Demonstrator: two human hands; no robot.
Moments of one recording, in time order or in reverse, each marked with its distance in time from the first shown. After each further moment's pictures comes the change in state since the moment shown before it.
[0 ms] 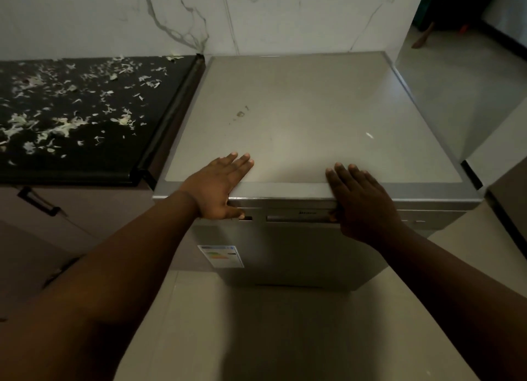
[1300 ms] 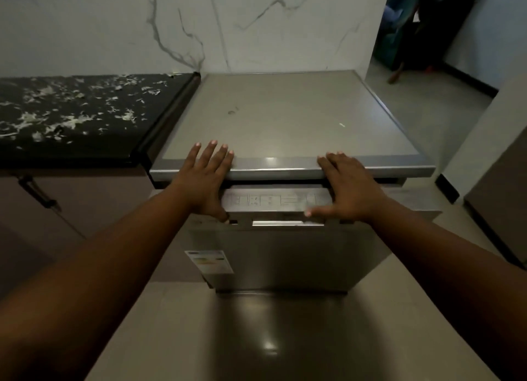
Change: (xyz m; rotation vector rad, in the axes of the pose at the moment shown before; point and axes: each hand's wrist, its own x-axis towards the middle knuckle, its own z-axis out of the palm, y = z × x) left_hand -0.056 0.059 0.002 0.339 0.029 -0.231; right_hand -0.050 0.006 -0.003 0.097 0.037 -0.005
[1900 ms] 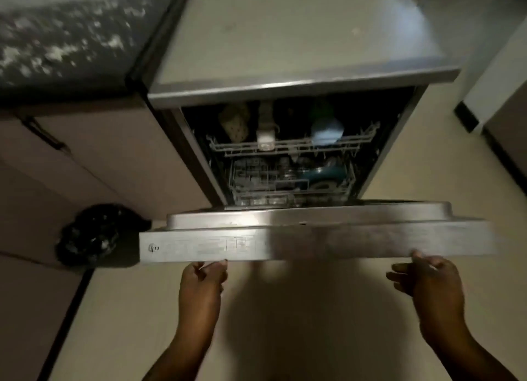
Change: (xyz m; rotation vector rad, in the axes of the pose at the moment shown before) left_hand -0.262 0.167 0.058 -1.615 -0.069 -1.179; right_hand -0.283 -0.091 0.088 1.206 0.288 1.275
